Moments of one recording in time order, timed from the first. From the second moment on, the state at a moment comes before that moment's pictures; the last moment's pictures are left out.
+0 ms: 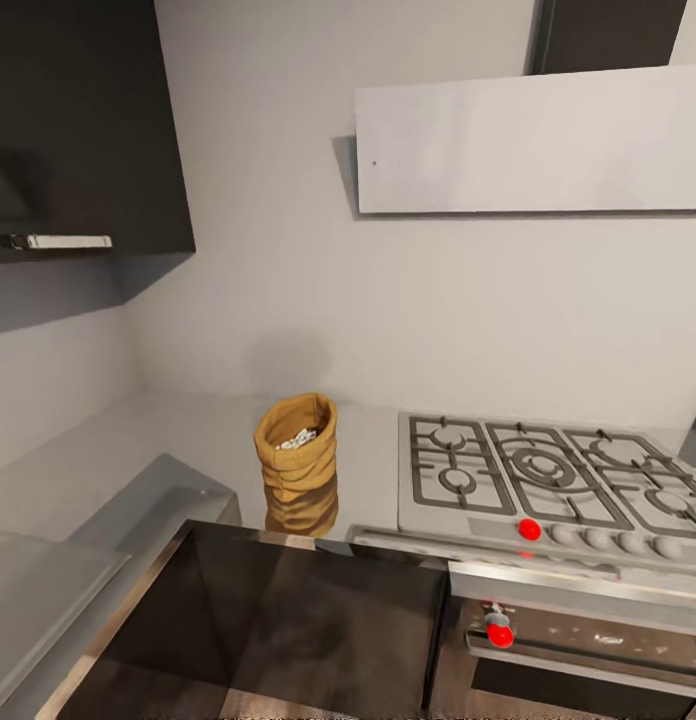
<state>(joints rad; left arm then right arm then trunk) 0.01 -0.06 0.01 -0.06 0.36 -0.09 0.00 -0.18 -0.05 -0.26 0.03 0.43 -0.04 0.06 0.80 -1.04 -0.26</state>
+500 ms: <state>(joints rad) 0.01 -0.06 0.01 -0.06 0.36 -0.09 0.00 -0.18 -0.05 -0.26 0.03 0.43 -0.04 0.06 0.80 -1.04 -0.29</state>
